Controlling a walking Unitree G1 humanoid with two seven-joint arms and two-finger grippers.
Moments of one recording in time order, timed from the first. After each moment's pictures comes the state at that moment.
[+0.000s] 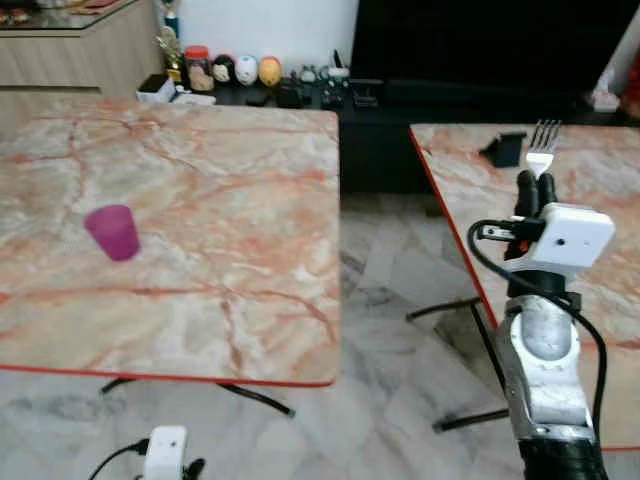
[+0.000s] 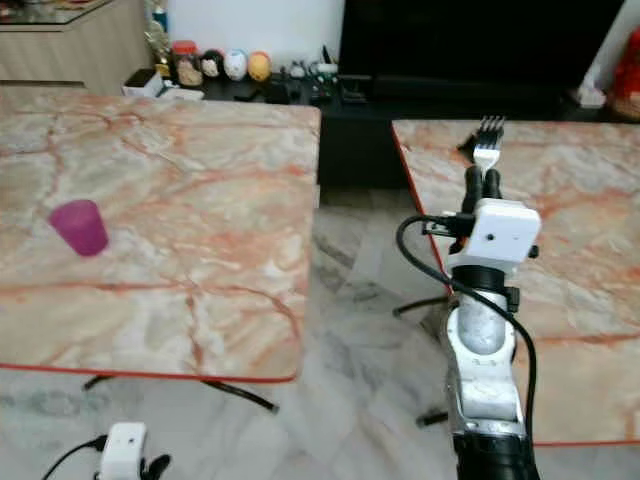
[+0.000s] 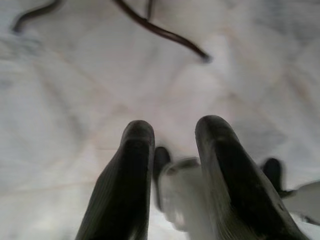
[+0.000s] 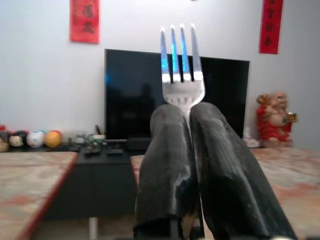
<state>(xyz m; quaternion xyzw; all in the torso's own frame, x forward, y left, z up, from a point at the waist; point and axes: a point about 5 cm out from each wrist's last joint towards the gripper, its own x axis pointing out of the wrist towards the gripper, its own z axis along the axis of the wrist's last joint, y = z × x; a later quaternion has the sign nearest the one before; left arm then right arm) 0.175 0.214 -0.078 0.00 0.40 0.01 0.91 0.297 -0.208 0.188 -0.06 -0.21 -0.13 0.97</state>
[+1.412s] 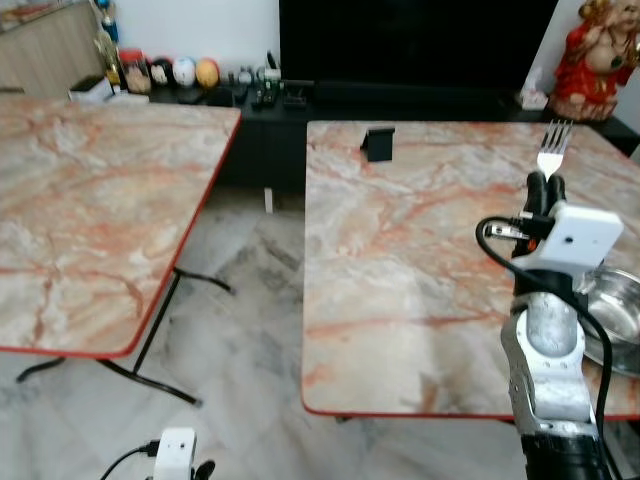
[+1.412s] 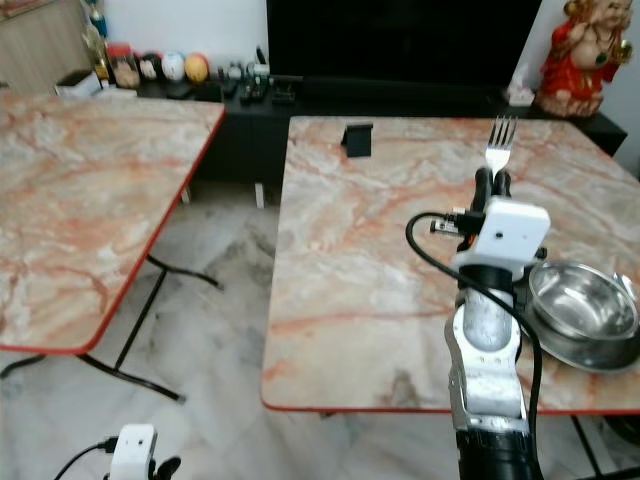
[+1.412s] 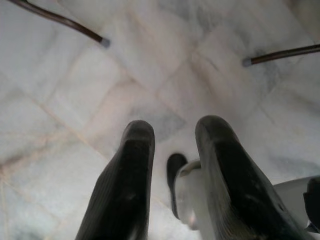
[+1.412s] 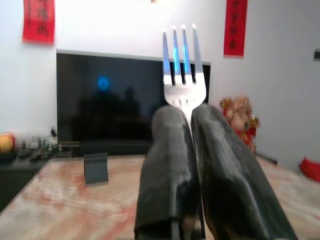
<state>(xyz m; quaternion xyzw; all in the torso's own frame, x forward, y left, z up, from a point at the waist) 0.175 0.218 -0.078 0.01 0.40 0.02 0.91 0.302 -0.204 0.190 -0.05 -0.21 -0.13 0.97</state>
